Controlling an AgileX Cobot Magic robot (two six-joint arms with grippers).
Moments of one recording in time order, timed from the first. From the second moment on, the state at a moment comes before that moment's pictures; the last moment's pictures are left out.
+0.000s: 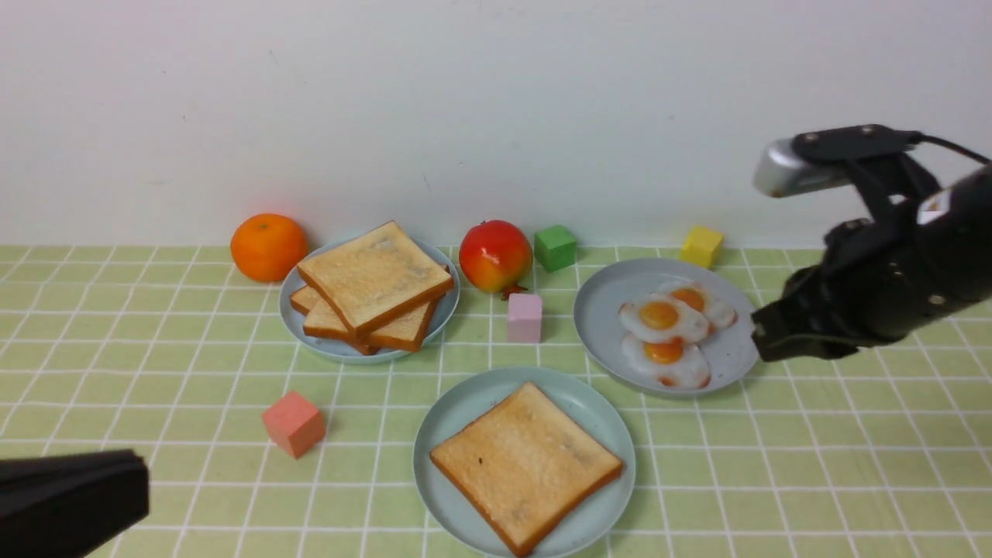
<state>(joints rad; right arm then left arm) 0.27 1.50 -1.19 0.33 0.85 -0.32 -0.83 0.38 -0.66 0.04 0.58 -0.18</state>
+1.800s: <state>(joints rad) -0.02 2.17 -1.47 1.06 0.72 -0.33 -0.83 0.48 -0.63 0.06 0.35 -0.35</state>
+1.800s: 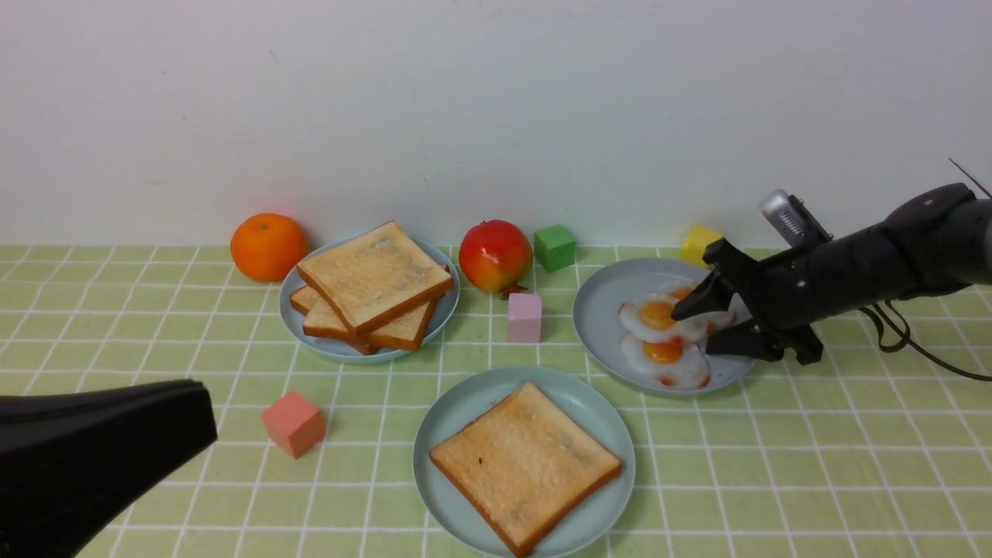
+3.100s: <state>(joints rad) 0.13 1.78 -1.20 1.22 0.99 -0.58 -0.83 0.48 -0.63 0.10 0.40 -0.35</state>
